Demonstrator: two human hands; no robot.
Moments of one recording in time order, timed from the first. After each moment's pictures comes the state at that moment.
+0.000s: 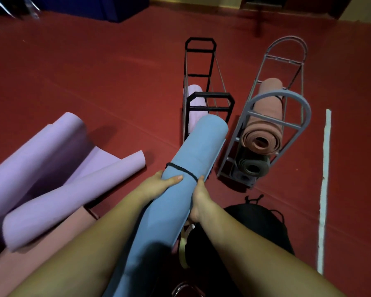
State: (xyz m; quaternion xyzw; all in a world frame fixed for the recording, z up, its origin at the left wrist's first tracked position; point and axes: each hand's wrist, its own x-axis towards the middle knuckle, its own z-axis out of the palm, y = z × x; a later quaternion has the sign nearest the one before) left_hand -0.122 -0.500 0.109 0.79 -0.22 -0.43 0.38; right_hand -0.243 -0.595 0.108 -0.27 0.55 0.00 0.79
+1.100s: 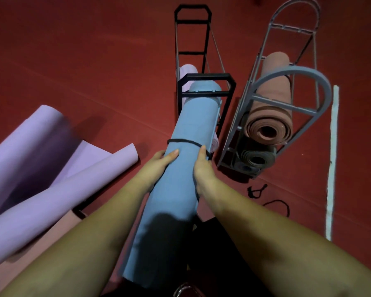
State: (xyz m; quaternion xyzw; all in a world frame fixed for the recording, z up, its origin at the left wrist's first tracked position) left_hand -0.087 -0.571 0.082 0.68 -0.14 -0.47 0.55; right_hand -0.177 -0.689 0.045 -0.39 0.60 -0.13 0.69
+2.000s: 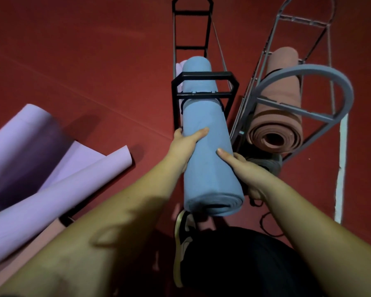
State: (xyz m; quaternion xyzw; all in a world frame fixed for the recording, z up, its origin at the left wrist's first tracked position) left_hand -0.106 -0.697 0.123 0.66 -0.03 -0.43 0.62; right_hand -0.258 -0.783 0.122 -0.53 0.45 0.02 0.72
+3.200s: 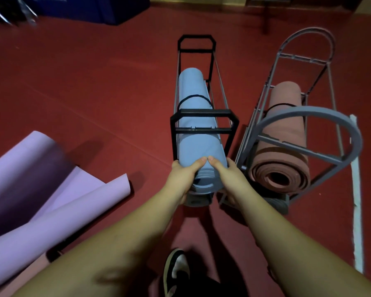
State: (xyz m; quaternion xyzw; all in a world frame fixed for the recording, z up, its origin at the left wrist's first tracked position) left_hand -0.089 -0.728 0.105 0.68 0.00 -0.39 0.61; right_hand -0.180 -0.831 0.098 -0.59 0.43 -0.12 0.67
